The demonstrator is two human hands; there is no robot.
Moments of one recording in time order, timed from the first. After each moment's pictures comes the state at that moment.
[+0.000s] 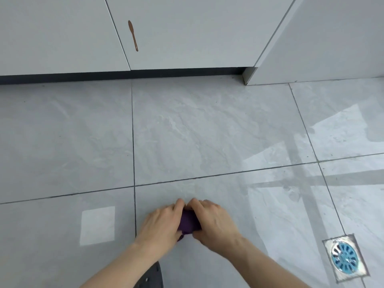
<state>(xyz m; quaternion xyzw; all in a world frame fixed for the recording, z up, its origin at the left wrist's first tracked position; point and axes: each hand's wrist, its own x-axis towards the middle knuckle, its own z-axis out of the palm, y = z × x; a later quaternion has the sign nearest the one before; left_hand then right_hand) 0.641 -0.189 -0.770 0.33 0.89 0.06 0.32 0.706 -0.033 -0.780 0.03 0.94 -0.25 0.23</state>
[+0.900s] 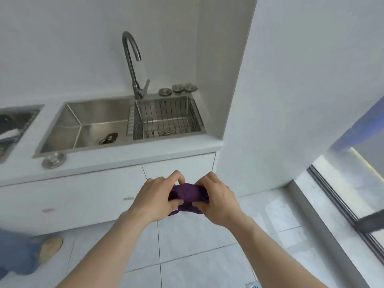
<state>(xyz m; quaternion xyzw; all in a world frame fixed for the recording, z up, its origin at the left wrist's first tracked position) 0.556 -0.131 0.110 0.32 0.91 0.22 0.16 0.651 0.045 0.087 0.10 0.95 -0.29 -0.02</state>
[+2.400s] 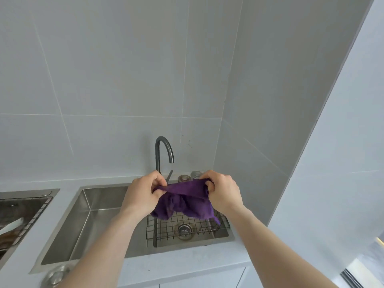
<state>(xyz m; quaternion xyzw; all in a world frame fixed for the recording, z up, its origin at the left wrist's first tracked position) 0.252 -0.160 0.290 0.21 0.90 0.38 -0.03 0.335 0.050 0.295 0.15 0.94 -0.23 -0.18</state>
